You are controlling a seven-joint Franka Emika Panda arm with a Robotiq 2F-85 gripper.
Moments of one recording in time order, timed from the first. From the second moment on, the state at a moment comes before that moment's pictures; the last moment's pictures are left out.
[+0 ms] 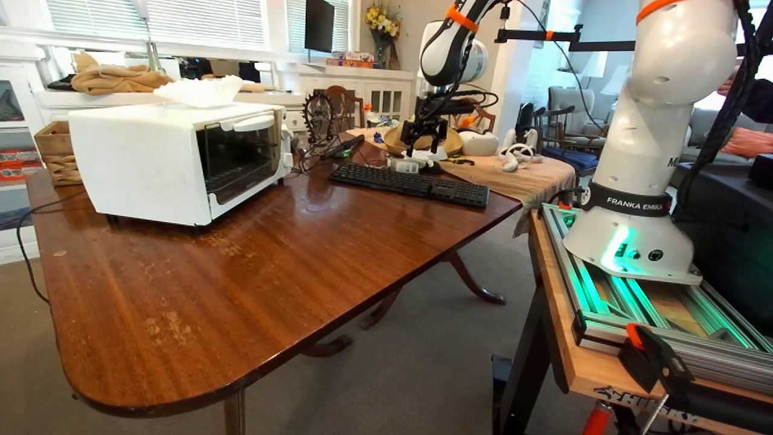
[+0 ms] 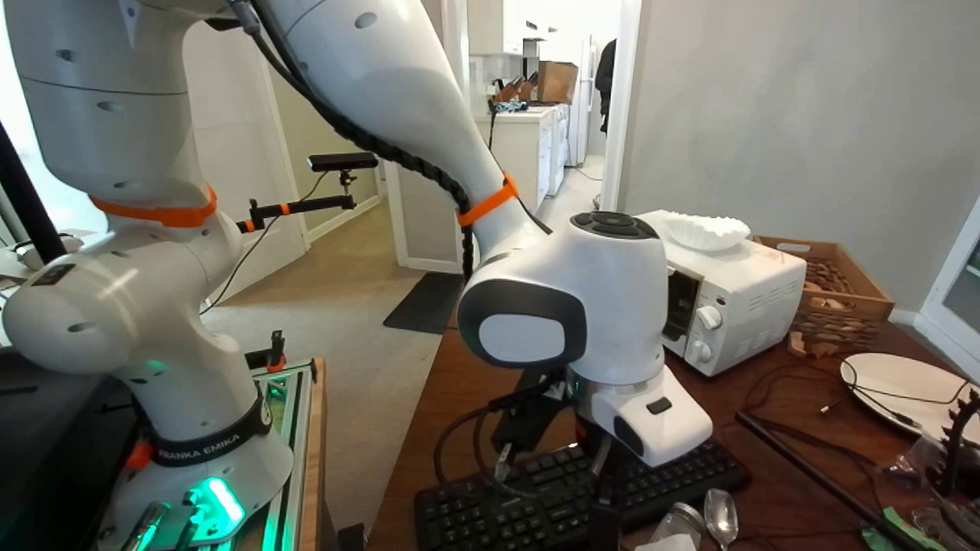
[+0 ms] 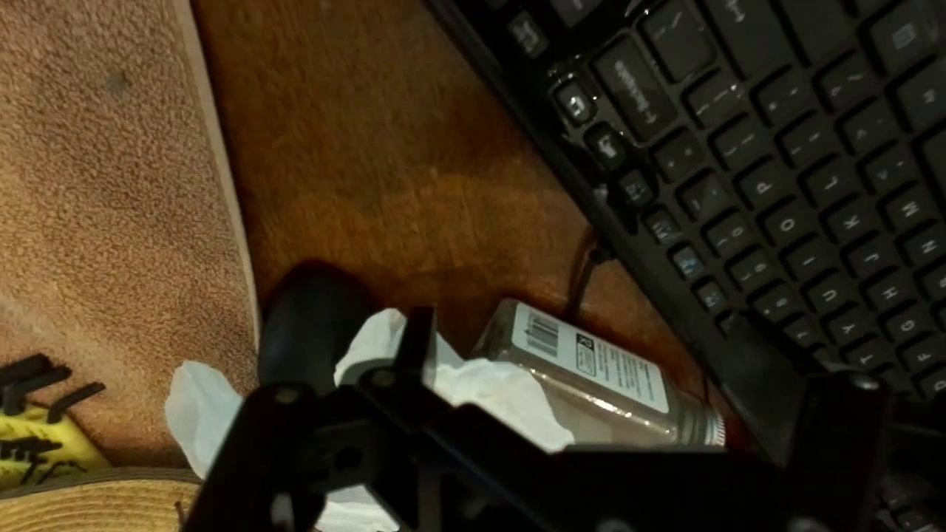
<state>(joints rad) -0.23 0.17 -0.29 -2.45 -0.04 2.74 0.19</state>
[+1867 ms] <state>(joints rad) -0.30 0.01 -0.24 -2.60 0.29 2.72 -0.27</state>
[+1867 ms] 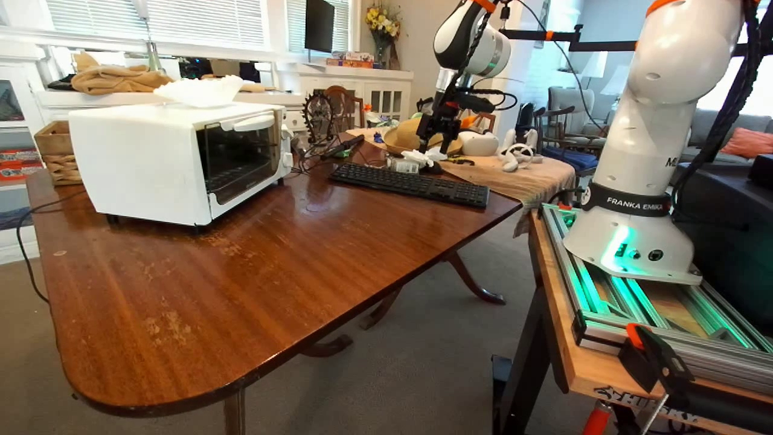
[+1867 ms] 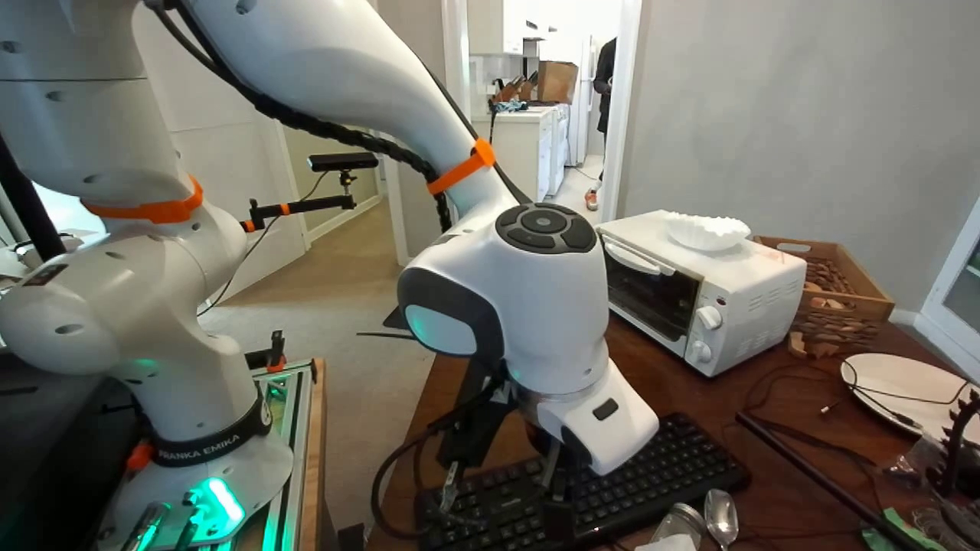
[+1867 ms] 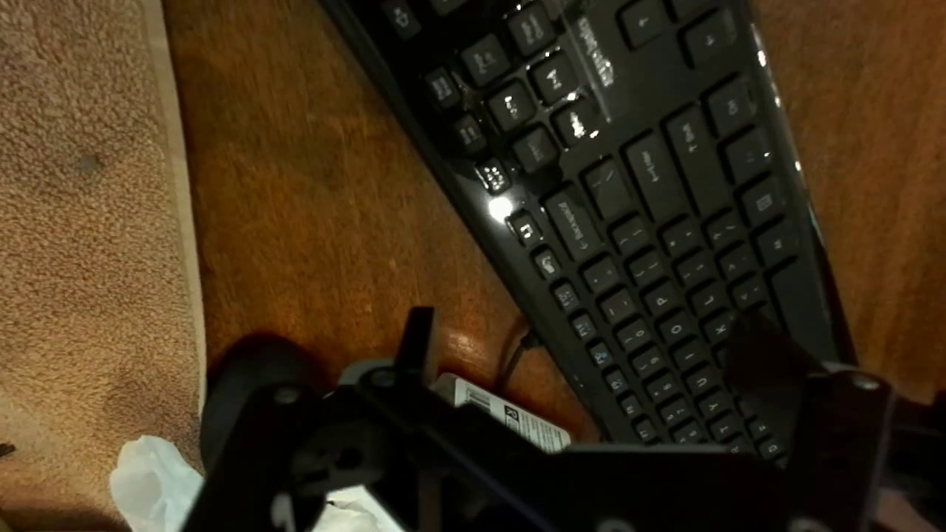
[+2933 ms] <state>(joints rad) -0.44 0.23 -0.26 -2.31 0.17 2.72 -0.89</state>
